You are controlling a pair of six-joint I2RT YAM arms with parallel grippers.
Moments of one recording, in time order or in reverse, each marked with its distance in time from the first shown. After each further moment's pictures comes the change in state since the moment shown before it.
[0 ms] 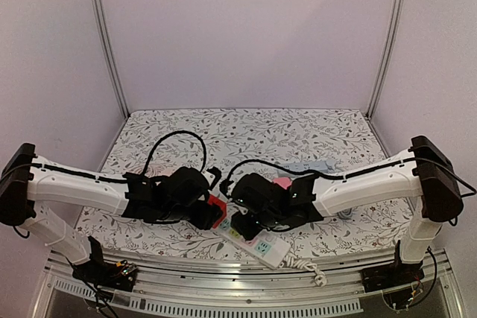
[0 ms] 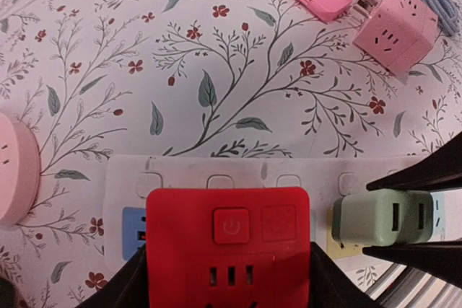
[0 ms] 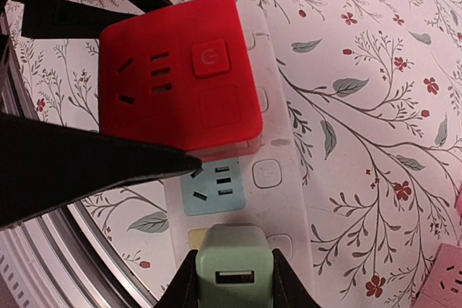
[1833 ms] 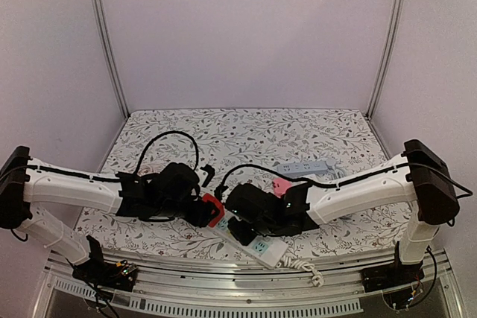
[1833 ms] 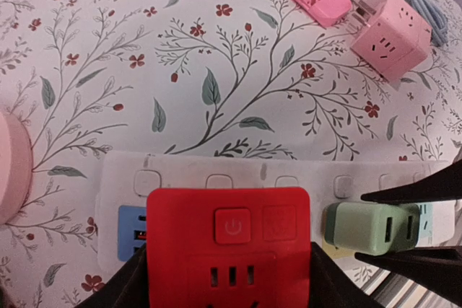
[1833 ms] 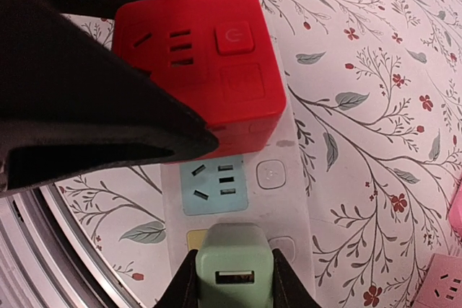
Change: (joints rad) left arm 0.074 -0.051 -0.064 0.064 0.104 0.003; right arm 0.055 0.038 0.007 0.033 0.100 -0.043
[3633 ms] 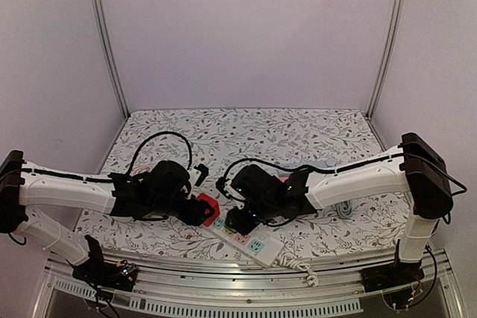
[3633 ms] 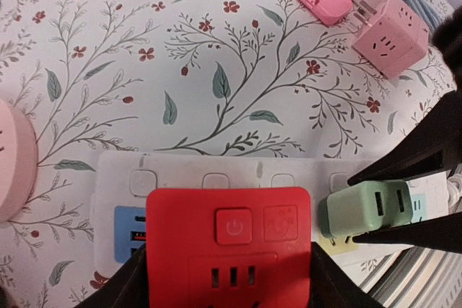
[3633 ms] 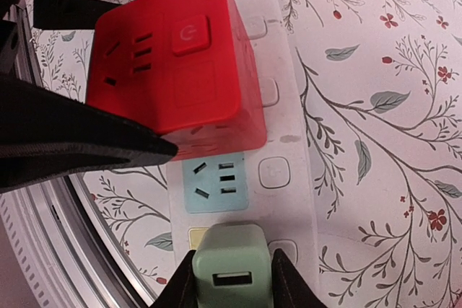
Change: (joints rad) left arm 0.053 -0.058 -0.060 0.030 0.071 0.023; right arm -0.116 0.021 0.023 0.017 -0.285 0.030
